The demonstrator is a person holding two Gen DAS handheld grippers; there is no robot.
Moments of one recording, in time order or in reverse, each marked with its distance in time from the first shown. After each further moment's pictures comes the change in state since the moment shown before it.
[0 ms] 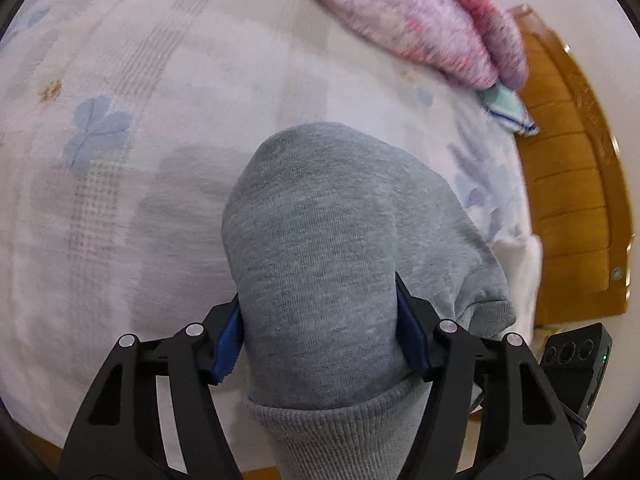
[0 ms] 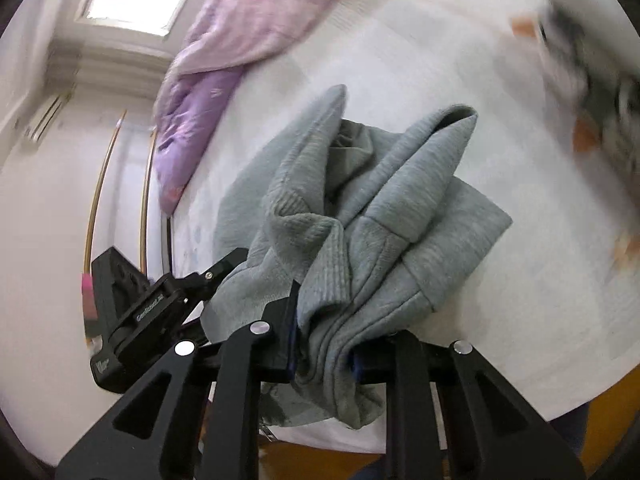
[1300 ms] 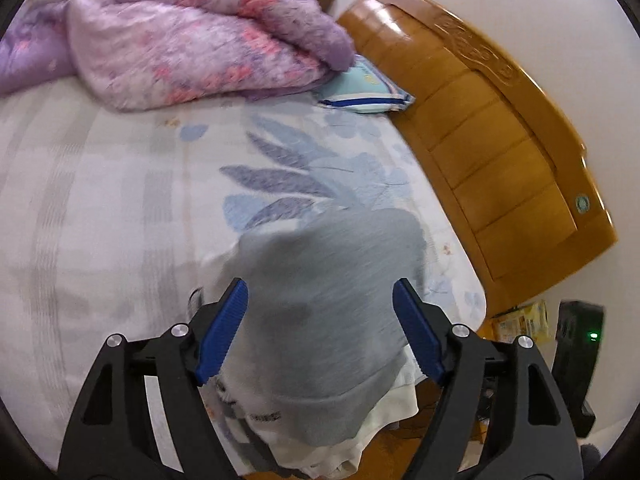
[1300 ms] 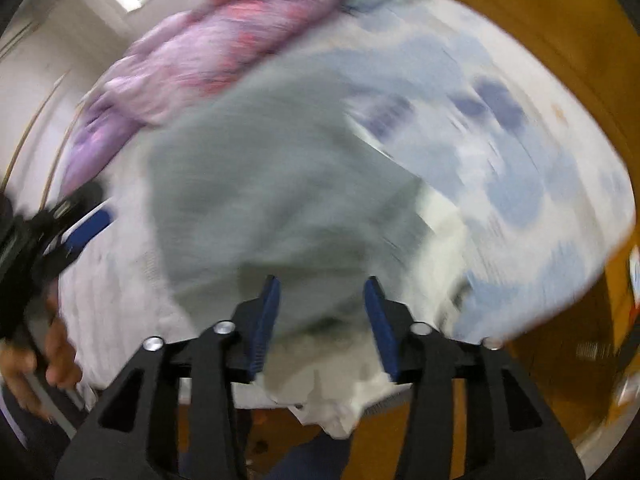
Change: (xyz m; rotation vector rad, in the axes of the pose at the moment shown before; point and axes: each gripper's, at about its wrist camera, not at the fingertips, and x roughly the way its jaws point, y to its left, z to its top) left arm 0.058 -0.388 -0.079 0.370 -0.165 -0.104; right arm -0.265 -0.121 0.108 -0.333 -0.075 -0.454
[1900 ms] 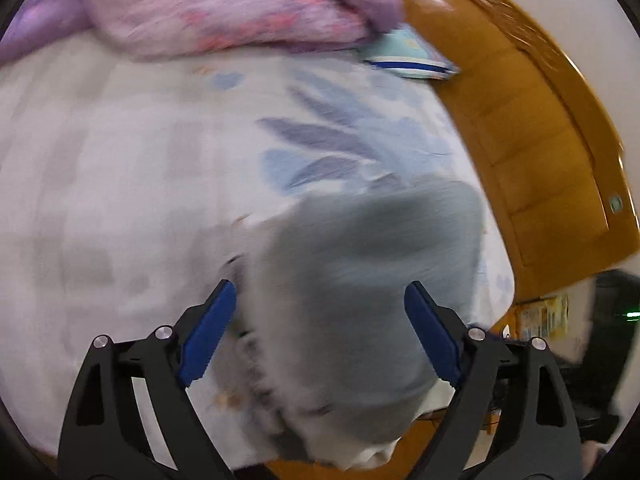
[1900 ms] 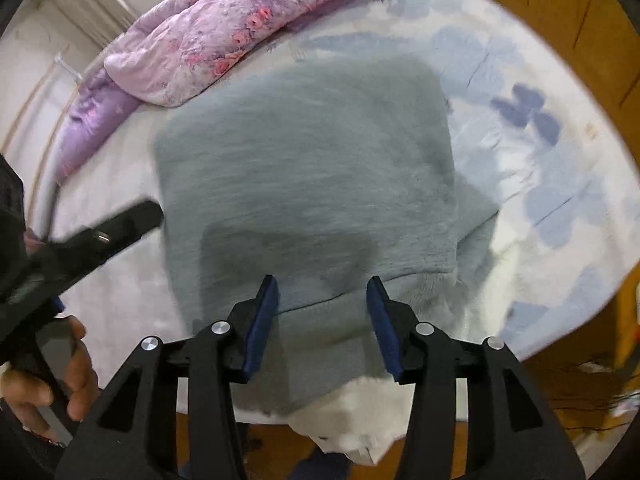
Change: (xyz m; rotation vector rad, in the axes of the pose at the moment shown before) left arm 0.033 0.075 -0.020 -0.142 0.154 0.100; right arm 0.047 0.046 0.021 0.004 0.078 -0.093
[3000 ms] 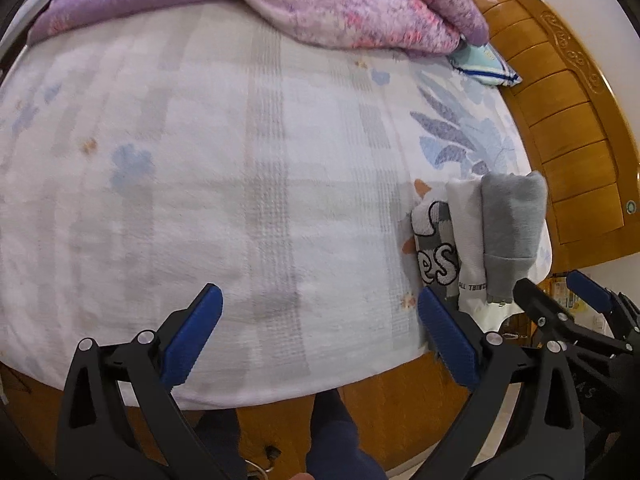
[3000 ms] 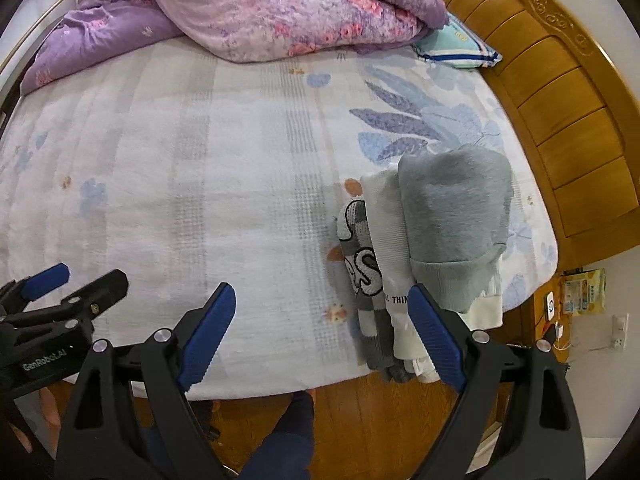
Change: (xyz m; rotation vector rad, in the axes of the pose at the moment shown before) left arm -0.201 0.206 -0.021 -0.029 0.082 0.139; right arm -0.026 0.301 -0.052 -0.177 -0.012 -0.388
